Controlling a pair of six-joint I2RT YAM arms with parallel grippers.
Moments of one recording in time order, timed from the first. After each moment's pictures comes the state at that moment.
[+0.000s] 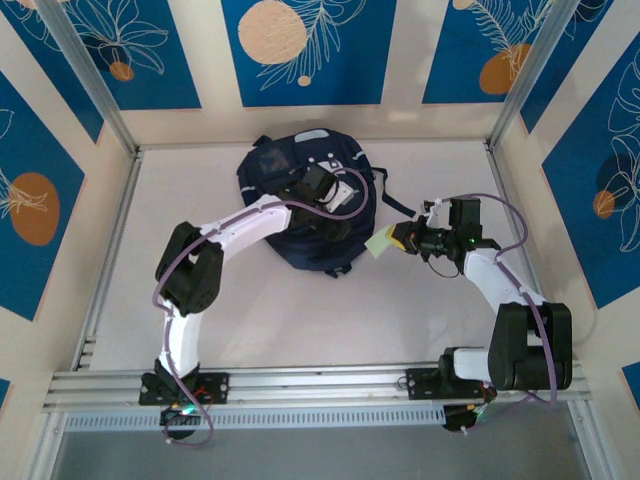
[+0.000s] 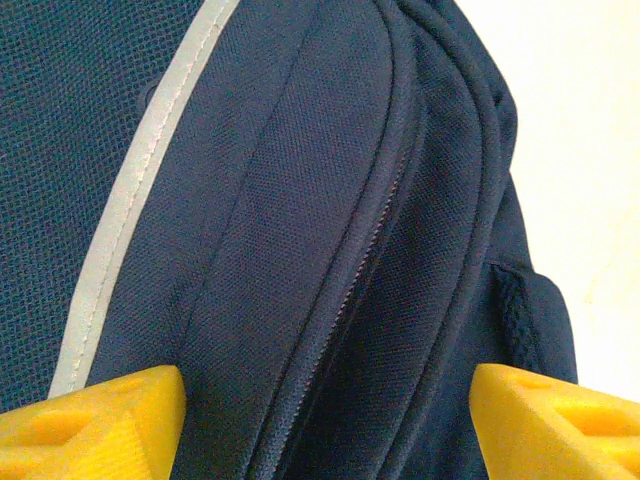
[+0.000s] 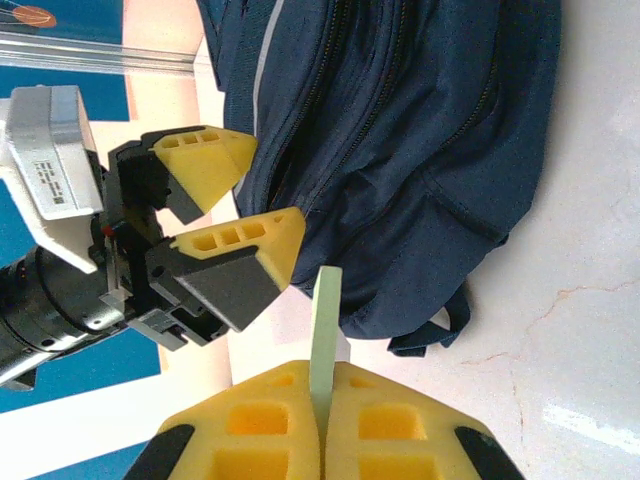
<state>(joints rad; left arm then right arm) -0.70 2.02 1.65 -0.59 0.06 0.06 -0.01 1.29 0.72 -0.23 -0.87 0.75</state>
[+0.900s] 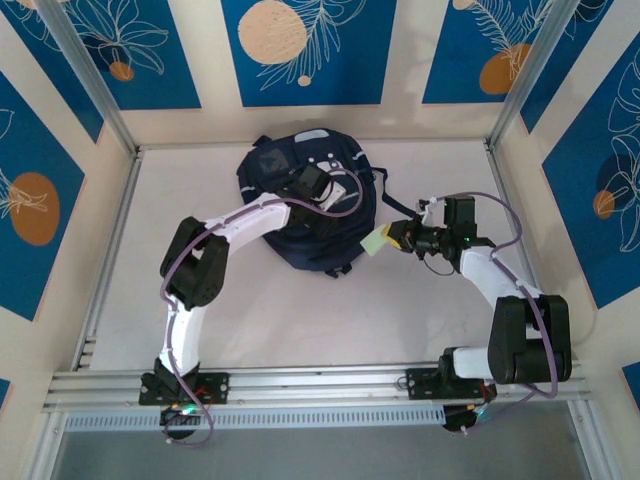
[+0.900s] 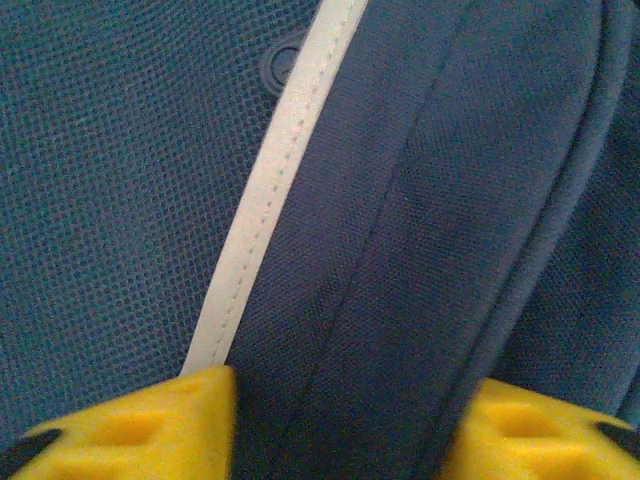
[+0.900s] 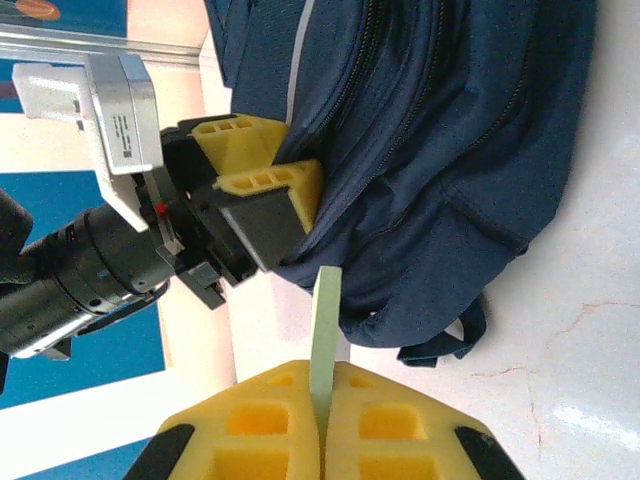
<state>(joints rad) -0.66 2.08 1.65 -0.57 0.00 0.10 0.02 1.33 0.72 -0.16 -0.87 0.79</state>
